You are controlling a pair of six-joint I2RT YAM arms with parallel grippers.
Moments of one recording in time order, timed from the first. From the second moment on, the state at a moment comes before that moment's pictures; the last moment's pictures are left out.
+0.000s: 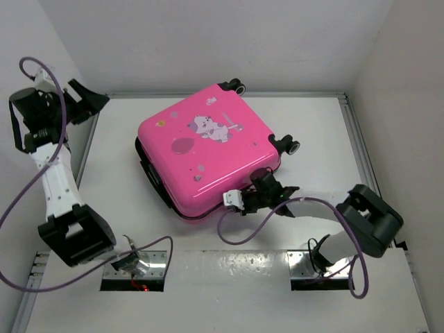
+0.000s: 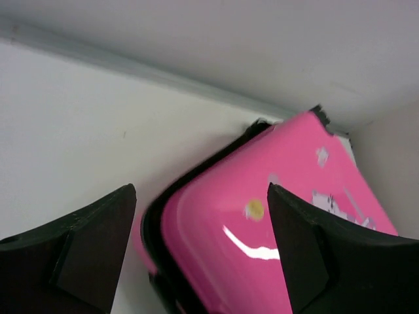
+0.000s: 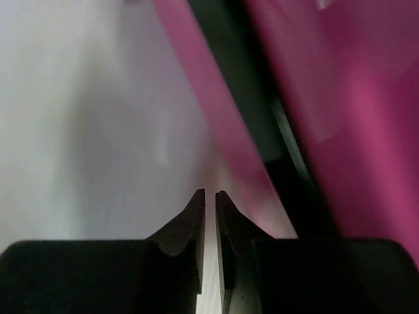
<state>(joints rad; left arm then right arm) 0.53 1.42 1.45 -0.22 0.75 -0.42 0.73 1.41 0.50 0.11 -0.56 -0.86</state>
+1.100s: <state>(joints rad) 0.37 1.60 1.15 -0.54 0.33 -0.26 0.71 1.53 0.58 0.46 -0.16 -0.58</state>
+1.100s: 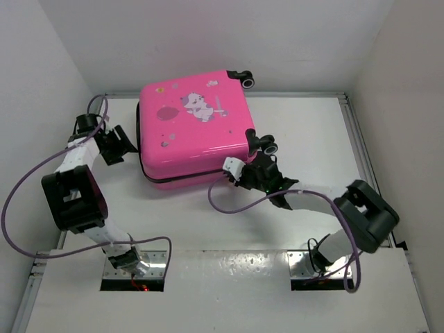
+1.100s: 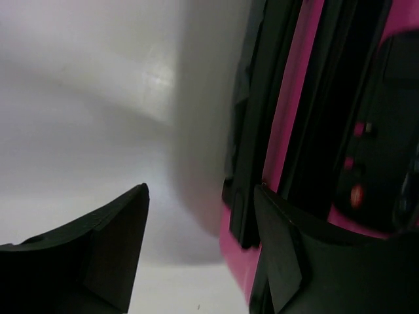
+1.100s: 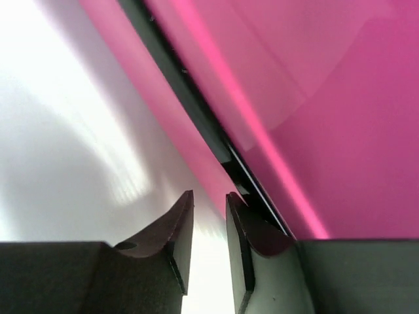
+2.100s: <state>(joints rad) 0.26 1.81 1.27 -0.31 0.31 -0.37 0.54 1.32 0.49 0.19 0.00 0.27</state>
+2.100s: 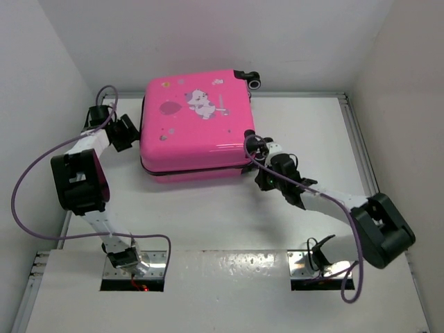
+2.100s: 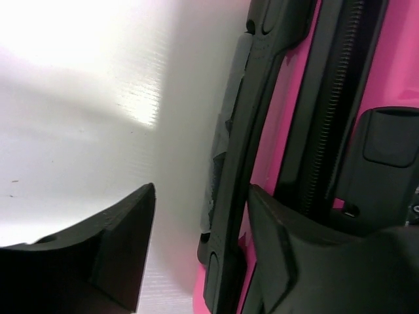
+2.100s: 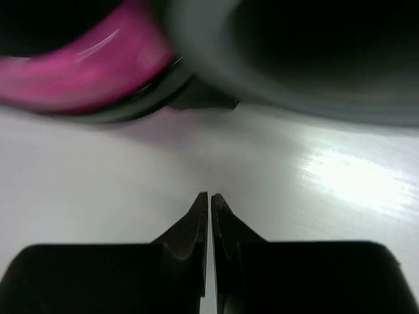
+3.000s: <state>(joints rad) 0.17 1.75 1.17 -0.27 0.18 -0.42 0.33 1.64 0.81 0.34 -0.09 0.44</state>
